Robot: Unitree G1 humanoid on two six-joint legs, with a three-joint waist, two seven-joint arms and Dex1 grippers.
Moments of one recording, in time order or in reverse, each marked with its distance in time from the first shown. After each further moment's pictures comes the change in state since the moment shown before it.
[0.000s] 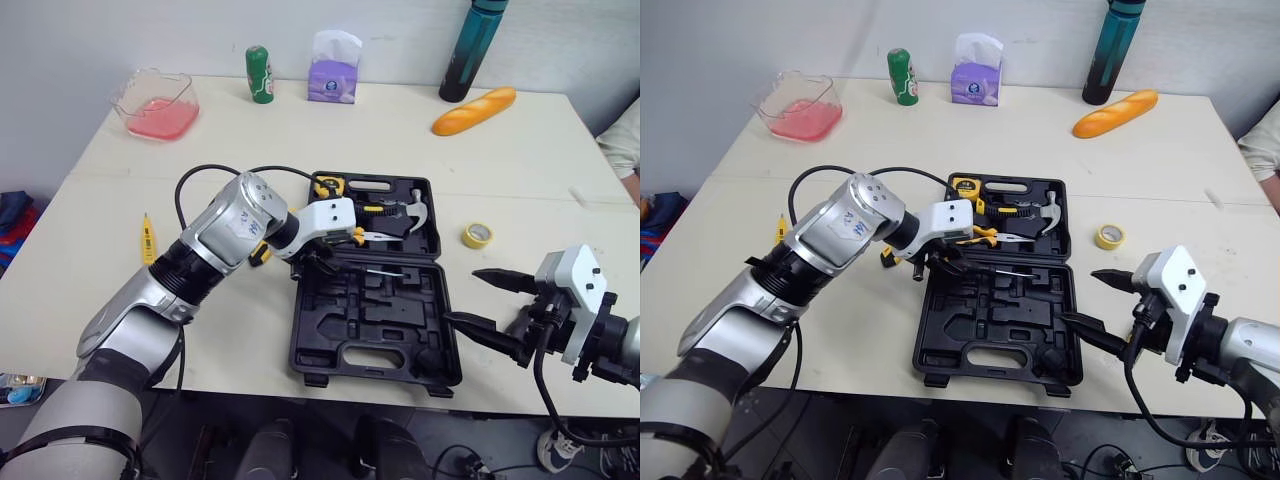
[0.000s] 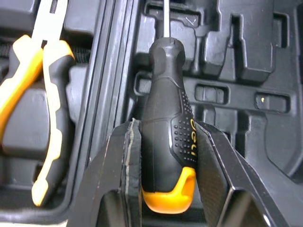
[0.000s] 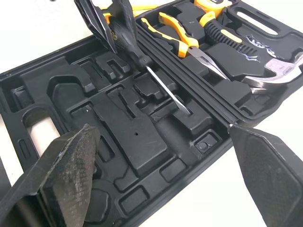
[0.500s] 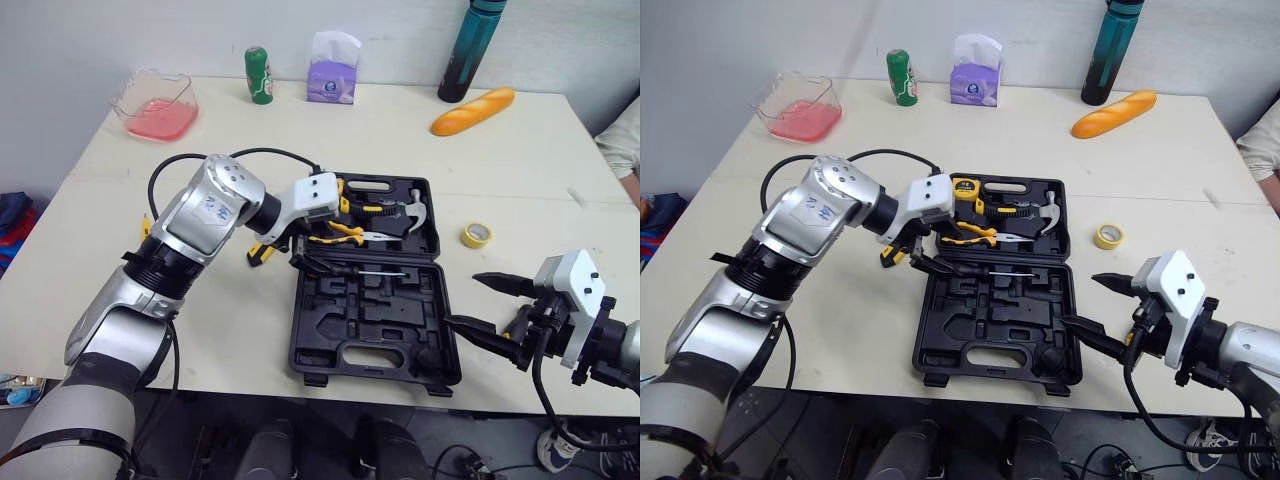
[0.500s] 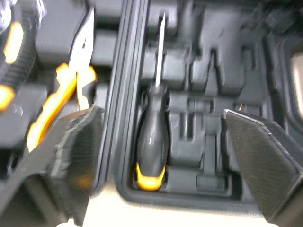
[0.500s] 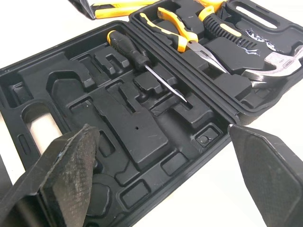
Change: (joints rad) left arm 0.117 -0.009 0.267 0.018 -0.125 -0.212 -0.083; right arm 0.026 0.000 0.006 0.000 -0.003 -0.020 -0.012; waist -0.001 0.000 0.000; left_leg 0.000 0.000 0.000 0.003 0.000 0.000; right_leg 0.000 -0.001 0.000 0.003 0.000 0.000
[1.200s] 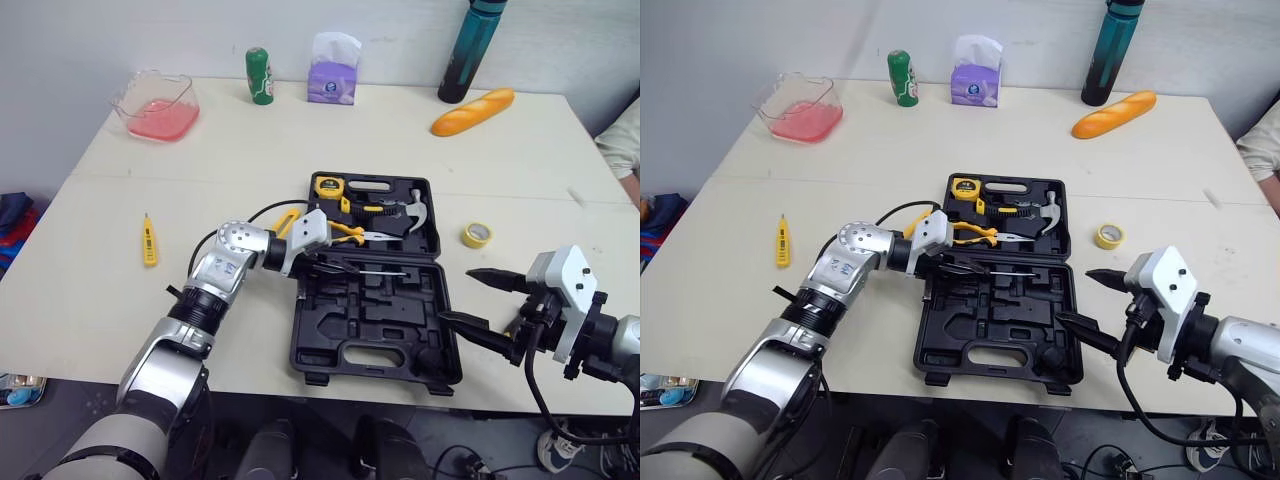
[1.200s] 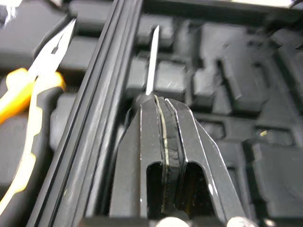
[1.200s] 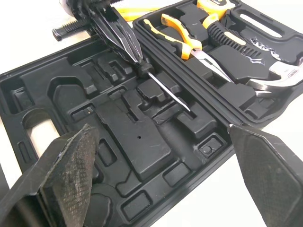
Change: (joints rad) left arm 0.133 -0.177 0.074 0.338 0.055 -0.425 0.073; right arm -0.041 0.000 0.041 0.012 -0.007 -0.012 -0.010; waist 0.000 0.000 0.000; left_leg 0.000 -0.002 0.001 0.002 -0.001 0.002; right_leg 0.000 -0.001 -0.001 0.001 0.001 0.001
